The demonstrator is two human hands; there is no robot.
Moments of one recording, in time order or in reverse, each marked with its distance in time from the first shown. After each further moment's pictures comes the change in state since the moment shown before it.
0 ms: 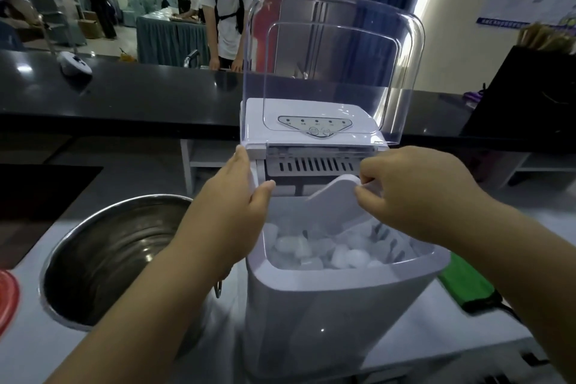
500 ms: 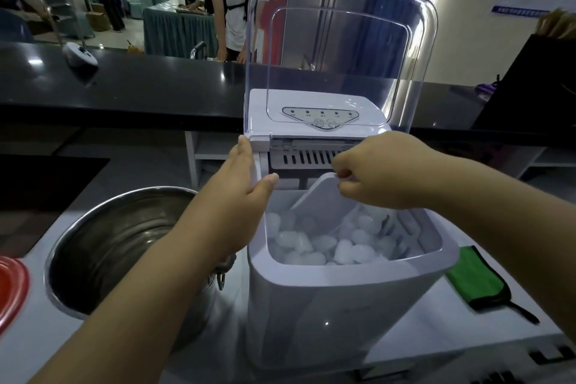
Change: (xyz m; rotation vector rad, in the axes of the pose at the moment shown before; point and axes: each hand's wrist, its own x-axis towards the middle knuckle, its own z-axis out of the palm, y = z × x) left_hand 0.006 -0.006 0.002 -0.072 -0.102 -0.059; right_hand 0.044 0.000 0.016 -0.052 -0.297 -0.204
